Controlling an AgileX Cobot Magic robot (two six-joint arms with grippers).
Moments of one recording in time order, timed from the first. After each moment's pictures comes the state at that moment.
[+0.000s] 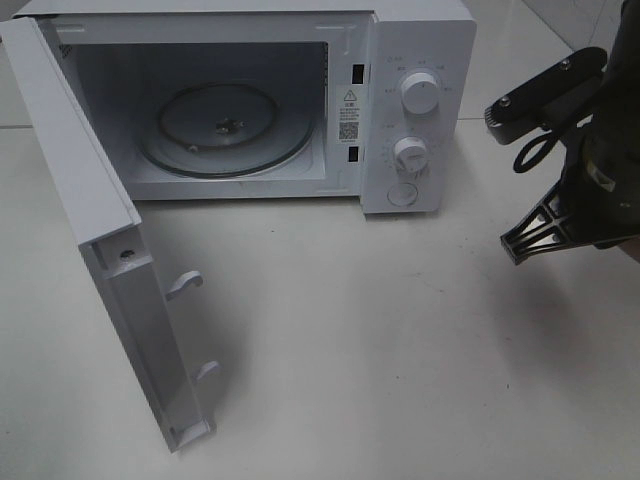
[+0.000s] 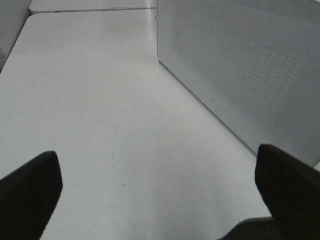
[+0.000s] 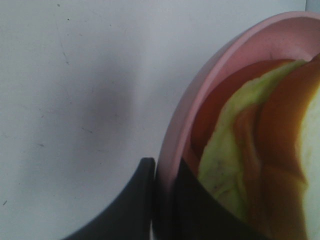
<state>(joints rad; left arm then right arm) 0.04 0.00 -0.52 -0.12 1.09 0.11 0.62 1.47 -0.84 -0.77 0.93 0.76</state>
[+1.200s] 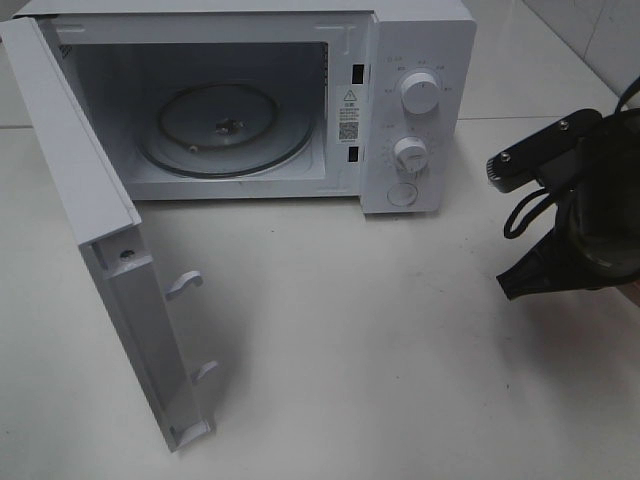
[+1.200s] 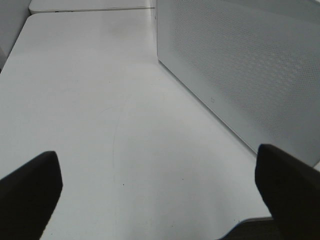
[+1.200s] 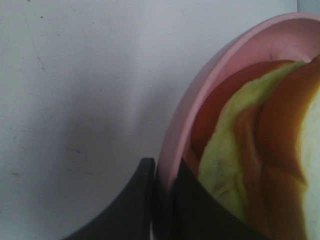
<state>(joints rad) 0.04 0.00 -0.52 -0.12 1.09 0.11 0.62 1.56 -0.67 -1.04 0.79 1.12</state>
